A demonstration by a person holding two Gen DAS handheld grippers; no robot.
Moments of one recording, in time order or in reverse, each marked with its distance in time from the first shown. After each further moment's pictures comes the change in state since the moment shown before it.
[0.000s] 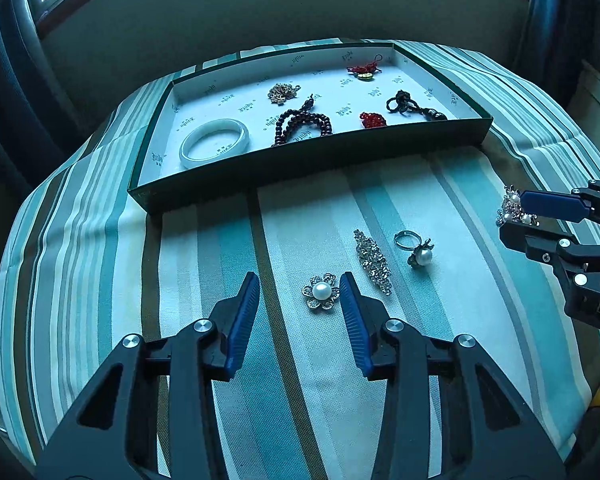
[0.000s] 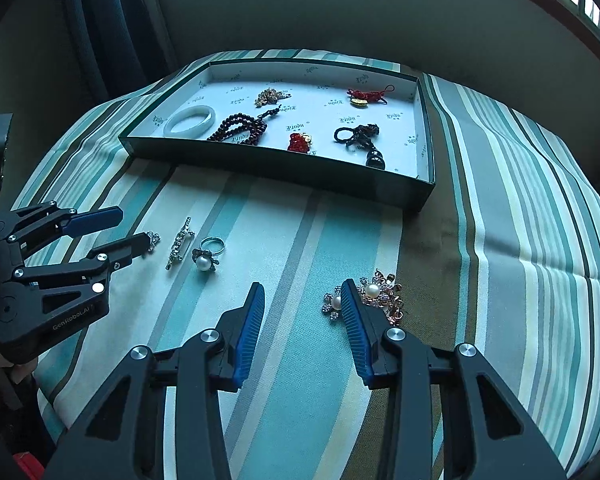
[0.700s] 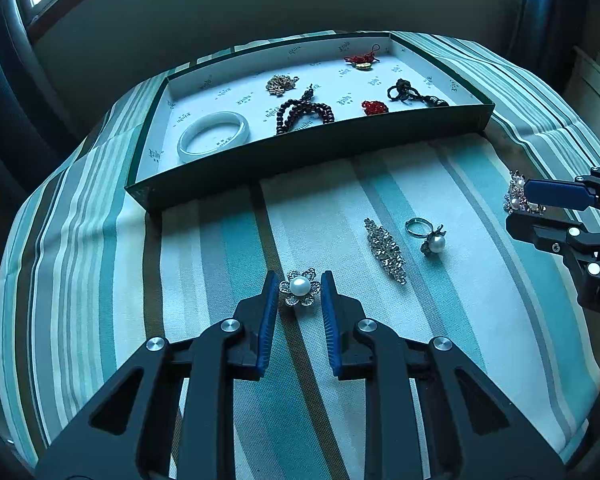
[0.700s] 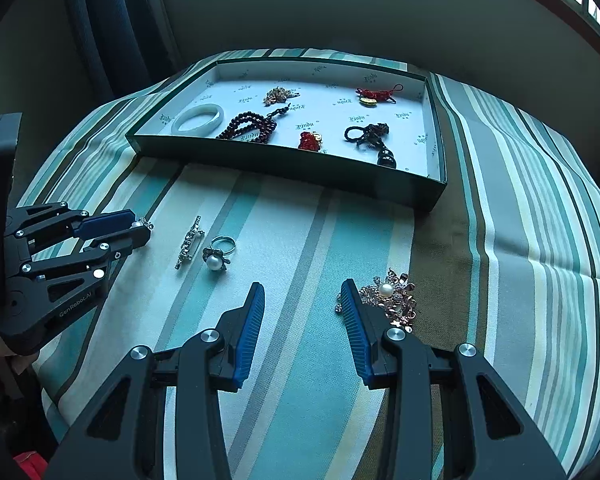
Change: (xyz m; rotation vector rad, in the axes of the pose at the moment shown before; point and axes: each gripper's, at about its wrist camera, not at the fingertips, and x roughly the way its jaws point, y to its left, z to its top) left arm 0.002 0.007 -0.003 0.030 0.003 0.003; right arm 0.002 0.007 0.000 -0.001 -0.001 0.023
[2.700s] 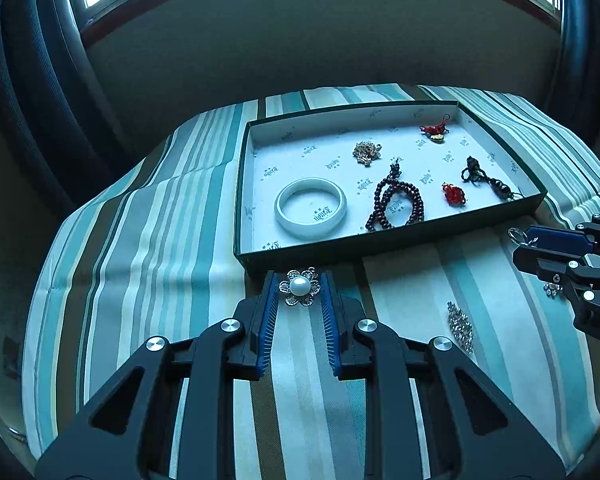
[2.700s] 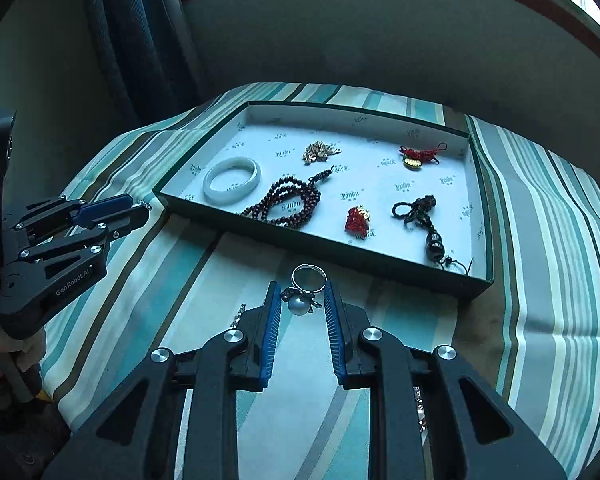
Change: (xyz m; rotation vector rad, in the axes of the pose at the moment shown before) left arm -0.024 0.058 0.038 -0.097 -0.124 0.105; right arm 0.001 0.020 0.056 -0.031 -0.099 0.071
